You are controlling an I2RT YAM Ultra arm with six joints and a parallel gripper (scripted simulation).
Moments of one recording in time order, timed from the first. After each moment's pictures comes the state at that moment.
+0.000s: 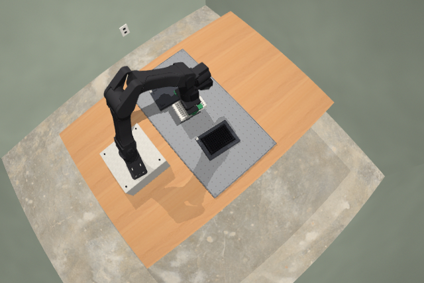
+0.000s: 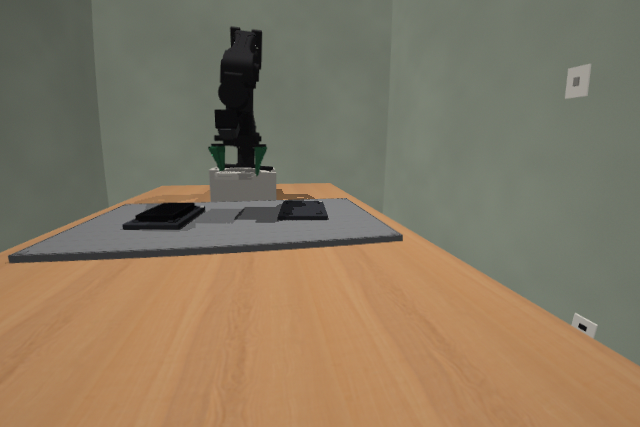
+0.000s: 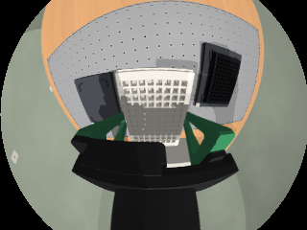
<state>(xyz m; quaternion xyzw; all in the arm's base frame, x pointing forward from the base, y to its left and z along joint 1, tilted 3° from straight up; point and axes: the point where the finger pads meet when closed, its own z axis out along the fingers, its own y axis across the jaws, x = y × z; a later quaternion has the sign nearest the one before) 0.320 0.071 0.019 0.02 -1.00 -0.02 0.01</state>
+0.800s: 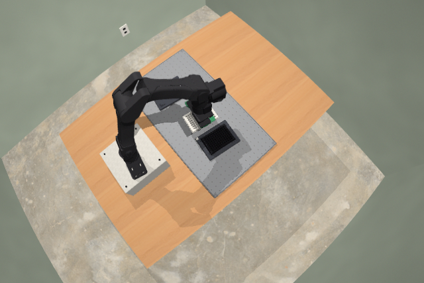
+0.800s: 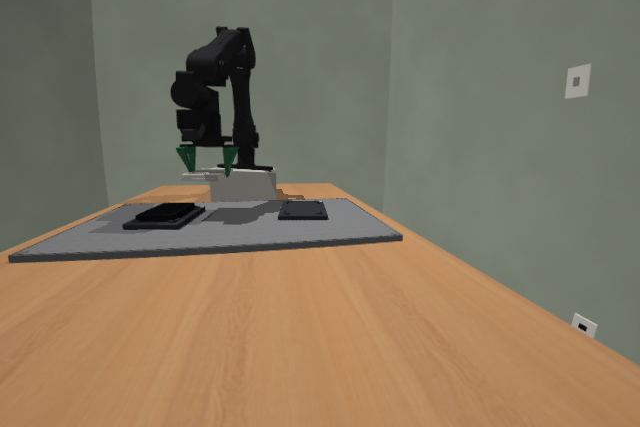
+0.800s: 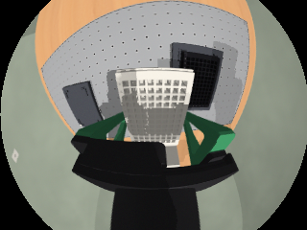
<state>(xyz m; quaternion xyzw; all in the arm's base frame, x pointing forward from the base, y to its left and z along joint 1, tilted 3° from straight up) 0.336 0.001 0.013 0.02 -1.00 -0.03 0.02</state>
